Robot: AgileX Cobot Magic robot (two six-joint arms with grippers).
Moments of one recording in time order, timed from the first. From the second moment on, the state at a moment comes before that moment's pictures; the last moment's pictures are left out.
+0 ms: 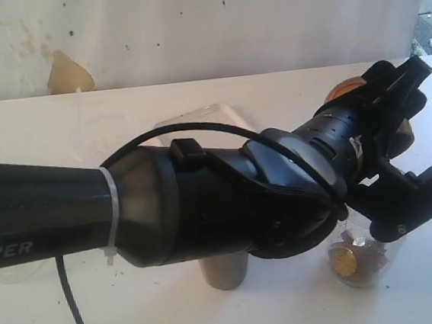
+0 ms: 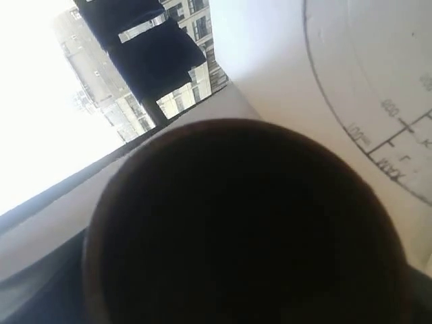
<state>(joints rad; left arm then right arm) -1.21 1.98 -1.46 1.75 0.49 0.11 -0.05 0.01 -0.01 0.10 0.34 0.04</state>
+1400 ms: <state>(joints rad) -0.56 1.49 -1.13 1.50 -0.25 -0.96 -0.03 0.01 -0.01 0.10 0.34 0.04</state>
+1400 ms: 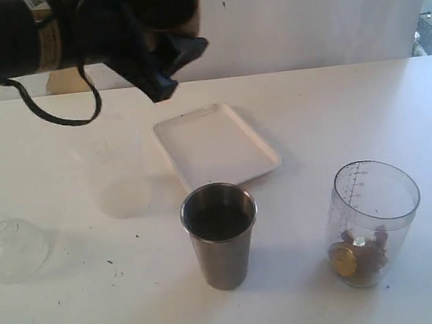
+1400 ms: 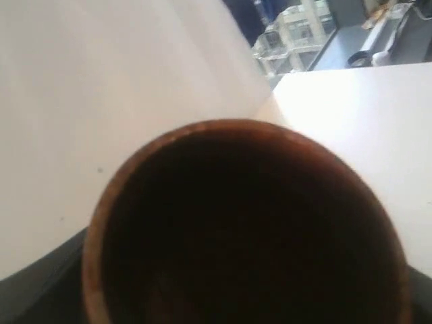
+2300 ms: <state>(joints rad) 0.20 2.00 -1.12 1.27 -0.58 -1.12 -0.03 0.01 -0.01 0.10 0.34 0.04</state>
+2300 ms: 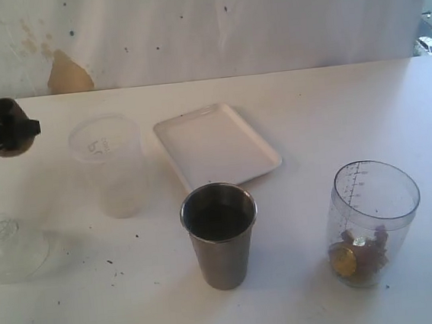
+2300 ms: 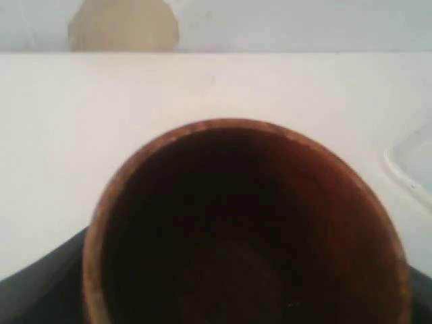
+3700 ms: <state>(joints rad) 0.11 2.00 -1.12 1.19 -0.44 -0.99 -0.03 0.01 -0.01 0.10 0.34 0.04</state>
